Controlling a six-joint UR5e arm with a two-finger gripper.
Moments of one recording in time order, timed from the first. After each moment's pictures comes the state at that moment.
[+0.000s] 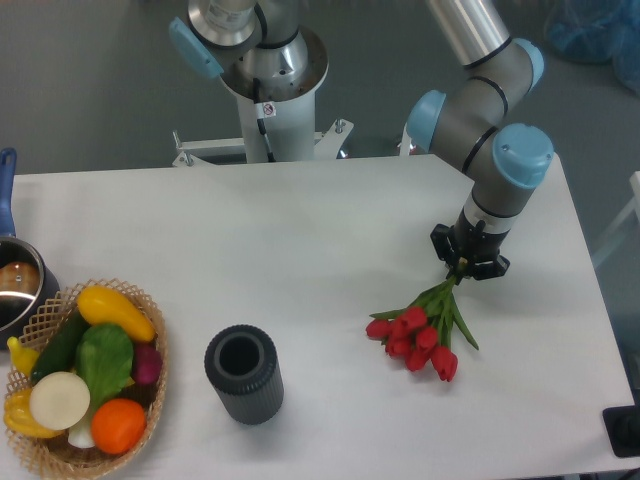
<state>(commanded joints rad) 2.83 -2.03 -1.76 -0.88 1.42 1.42</state>
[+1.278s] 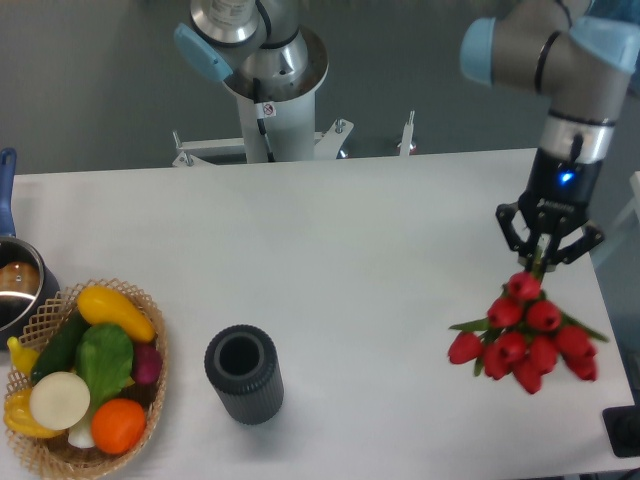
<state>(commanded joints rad) 2.98 -1.88 -1.56 -0.88 0.72 1.17</state>
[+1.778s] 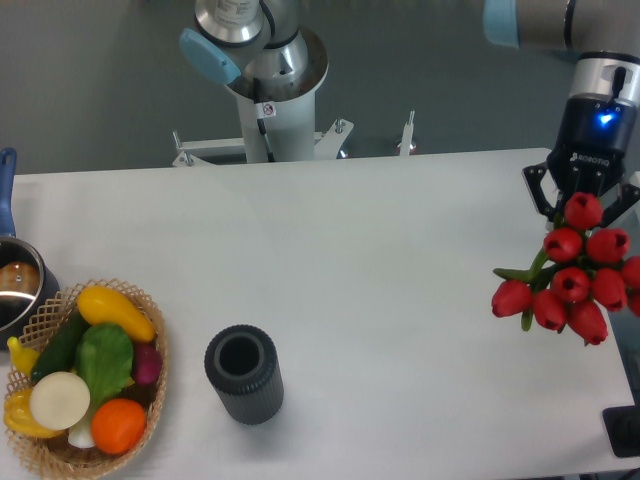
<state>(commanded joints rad) 3.01 -1.87 -1.55 -0.88 0.65 1.14</state>
